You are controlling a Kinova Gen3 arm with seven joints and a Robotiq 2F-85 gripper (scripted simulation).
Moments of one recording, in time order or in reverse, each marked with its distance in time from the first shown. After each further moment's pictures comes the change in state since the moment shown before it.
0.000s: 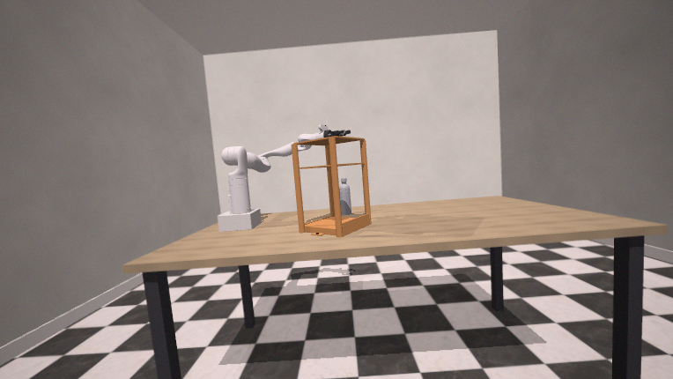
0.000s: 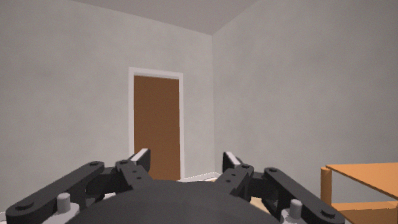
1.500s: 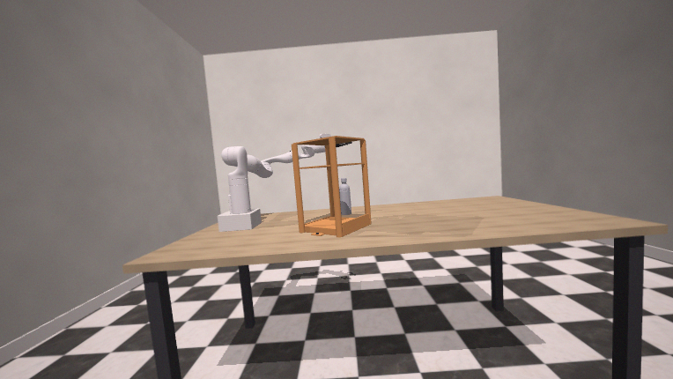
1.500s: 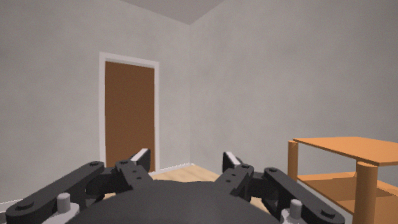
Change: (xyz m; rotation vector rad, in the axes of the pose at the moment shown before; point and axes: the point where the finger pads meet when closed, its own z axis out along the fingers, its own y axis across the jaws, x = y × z) arm -0.064 0.047 0.013 -0.143 -0.032 -0.021
